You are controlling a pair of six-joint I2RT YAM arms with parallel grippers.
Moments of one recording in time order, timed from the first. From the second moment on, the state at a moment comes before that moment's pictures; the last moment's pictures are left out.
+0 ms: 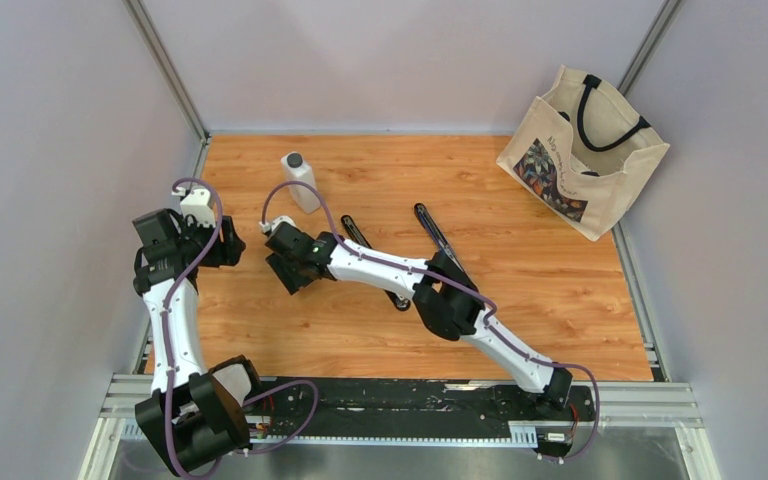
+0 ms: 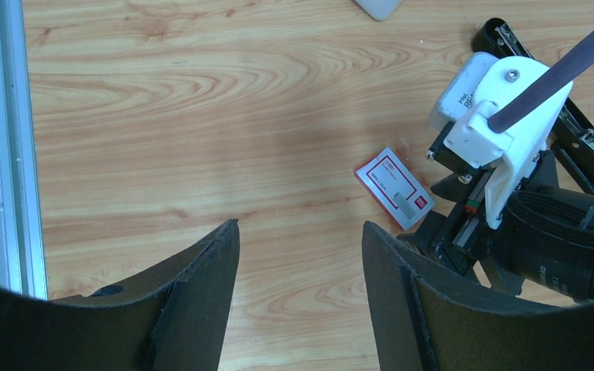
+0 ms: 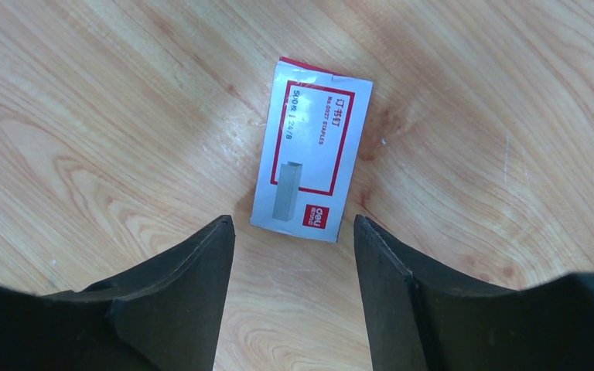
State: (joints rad) left arm 0.46 0.99 0.80 -0.52 0.55 0.29; right arm 1.11 2.52 2.25 -0.66 0.16 0.33
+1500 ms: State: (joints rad) left arm 0.16 1.33 0.84 -0.46 0.99 0.21; right arm 0.92 1.73 1.33 -0.41 -0.14 -0.07
